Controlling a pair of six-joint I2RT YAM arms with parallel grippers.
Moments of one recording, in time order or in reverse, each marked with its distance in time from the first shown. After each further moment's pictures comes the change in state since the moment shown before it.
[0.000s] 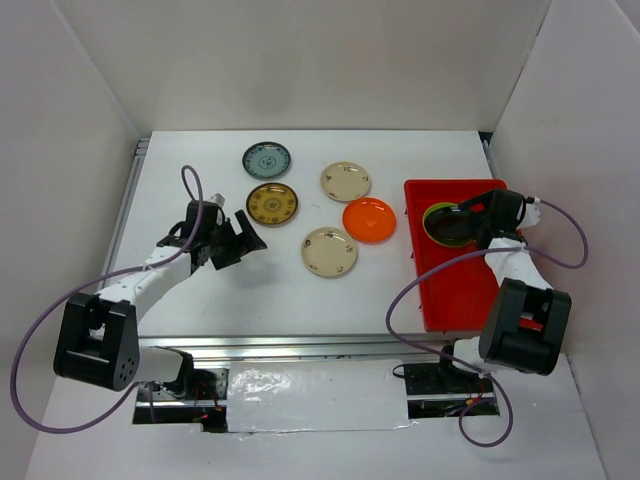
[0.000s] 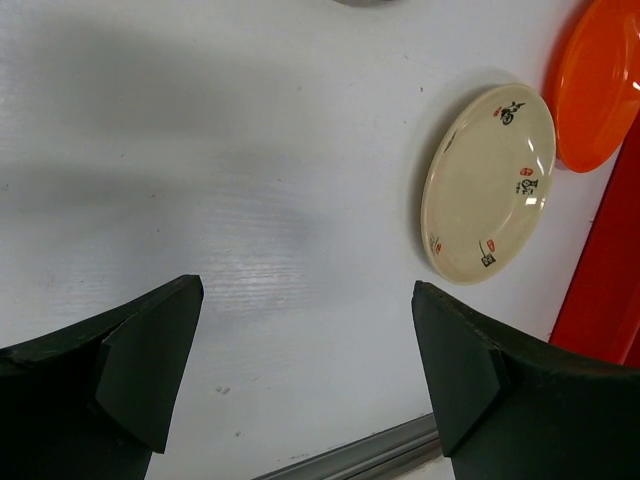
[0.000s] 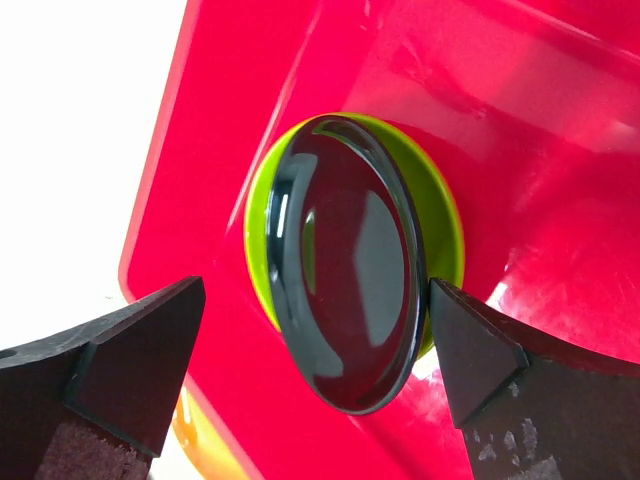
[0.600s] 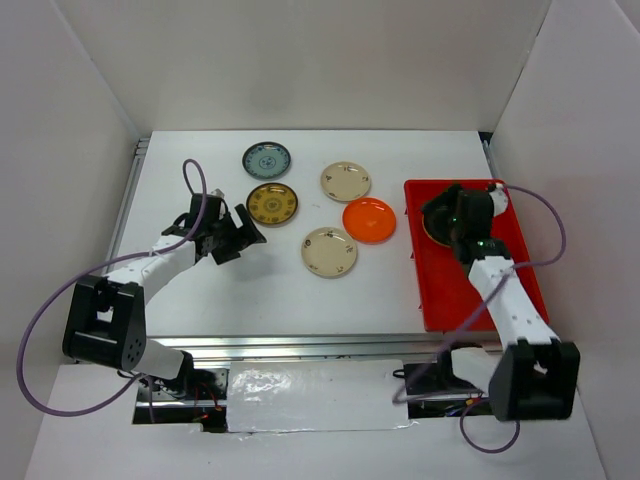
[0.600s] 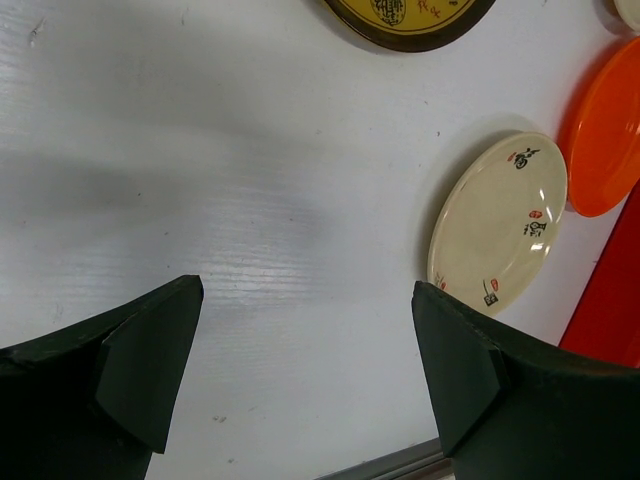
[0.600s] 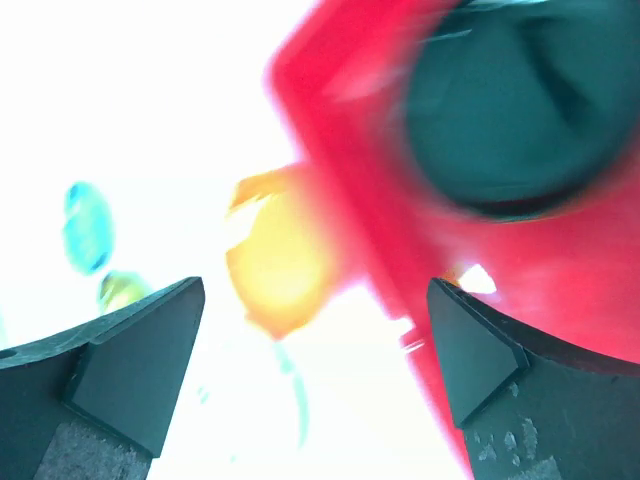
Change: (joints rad) left arm 0.011 0.114 0.082 -0.013 -0.039 -0.030; right arm 0.249 -0.225 -0.003 -0.208 0.058 -0.058
